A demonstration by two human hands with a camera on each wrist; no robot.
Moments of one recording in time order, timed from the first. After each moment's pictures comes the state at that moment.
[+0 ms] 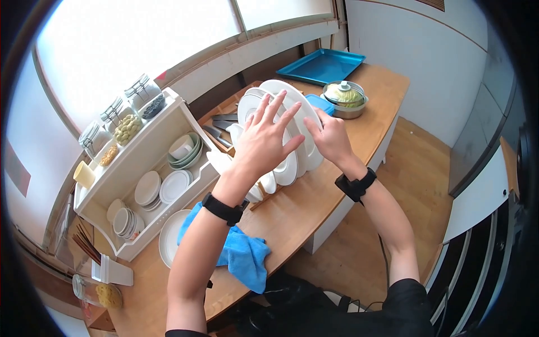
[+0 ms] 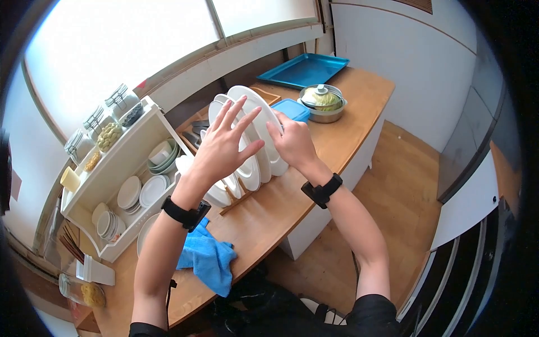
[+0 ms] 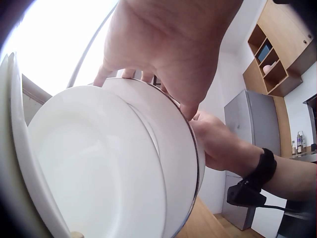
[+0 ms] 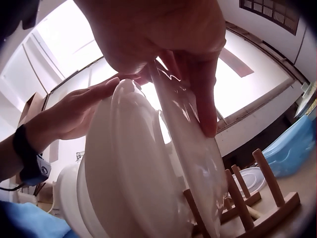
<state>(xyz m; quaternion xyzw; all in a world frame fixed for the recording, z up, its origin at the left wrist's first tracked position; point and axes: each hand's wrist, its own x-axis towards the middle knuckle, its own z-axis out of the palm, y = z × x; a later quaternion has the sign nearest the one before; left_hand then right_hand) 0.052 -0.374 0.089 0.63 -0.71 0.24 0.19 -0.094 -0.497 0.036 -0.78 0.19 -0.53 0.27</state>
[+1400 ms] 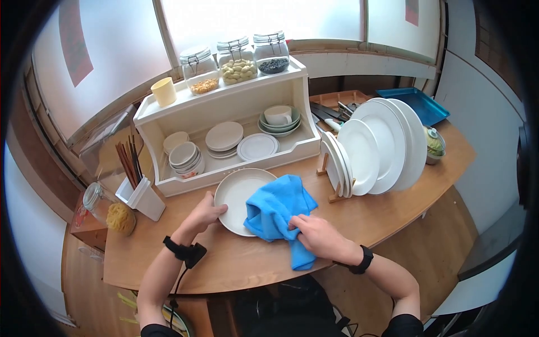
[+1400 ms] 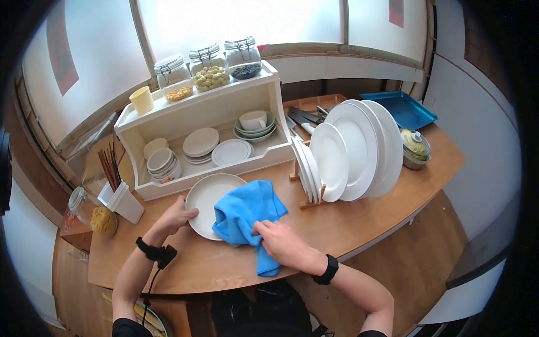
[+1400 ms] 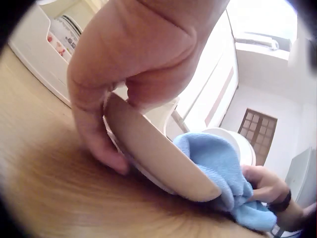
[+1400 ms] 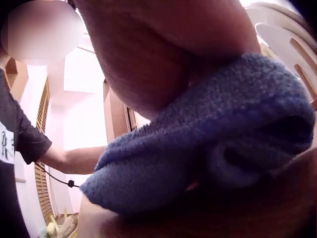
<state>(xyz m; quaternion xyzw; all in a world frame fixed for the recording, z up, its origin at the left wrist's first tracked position) 0.201 -0.013 -0.027 0.83 -0.16 -0.26 0.48 -0.021 -0.273 -0.041 -0.94 -0.12 -0.11 0.30</state>
